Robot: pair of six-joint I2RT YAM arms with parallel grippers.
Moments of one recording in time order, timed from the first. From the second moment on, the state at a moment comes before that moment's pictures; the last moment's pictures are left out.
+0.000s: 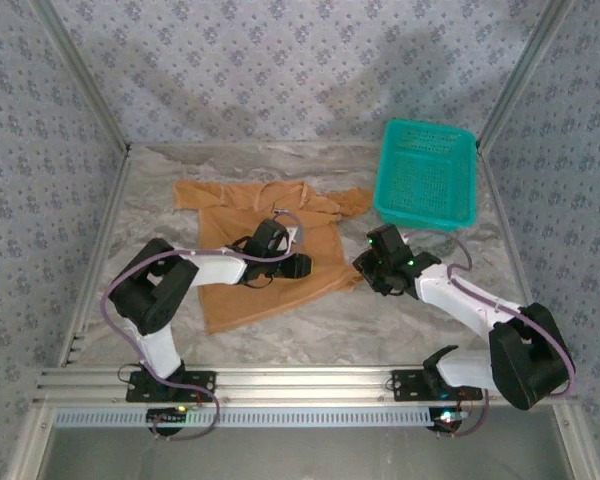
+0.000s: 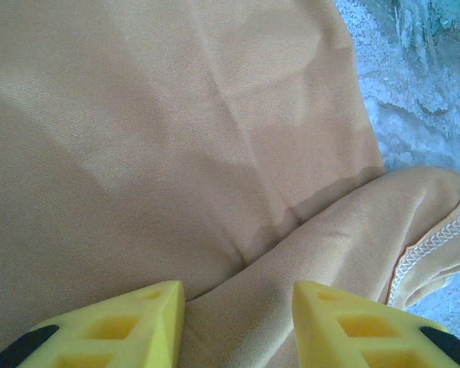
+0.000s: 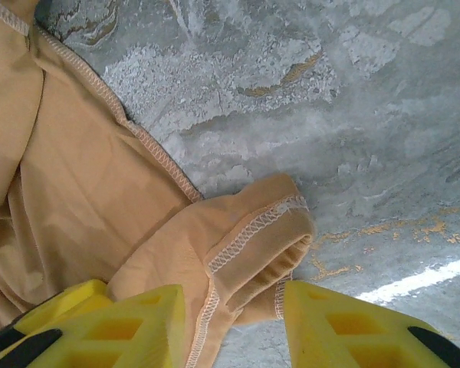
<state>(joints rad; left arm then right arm) -0.71 1.78 0.86 0.09 0.30 -0.57 0.52 1.25 0.68 -0.42 -0.01 1.30</state>
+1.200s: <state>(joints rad) -0.85 1.47 0.70 0.20 0.29 -0.37 0.59 1.24 0.83 -0.42 0.06 1.32</state>
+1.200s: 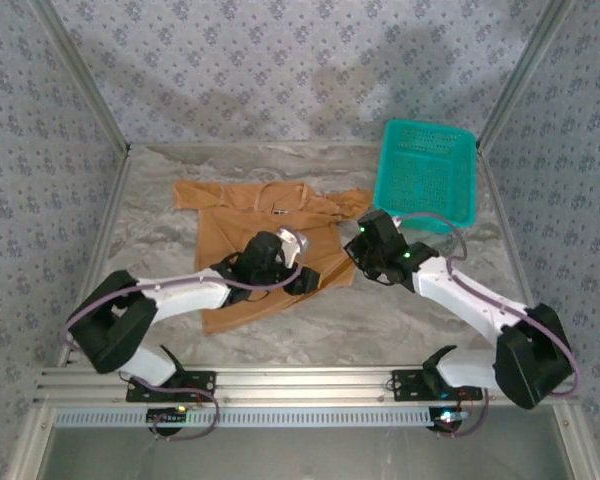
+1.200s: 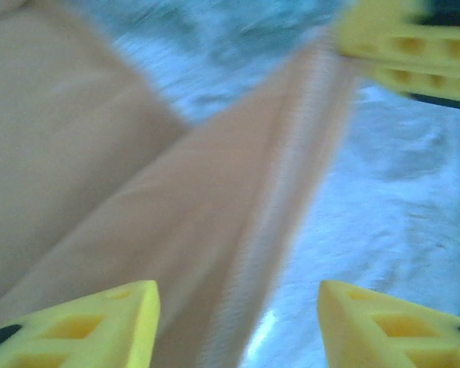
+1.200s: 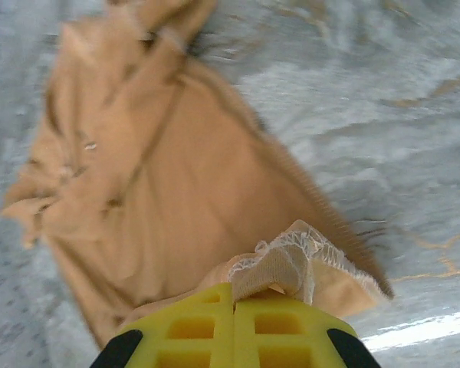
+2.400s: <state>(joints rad) -0.81 1.51 0.76 -0.01 -0.09 -0.20 0.52 1.00 0.86 -0.57 0.09 1.27</state>
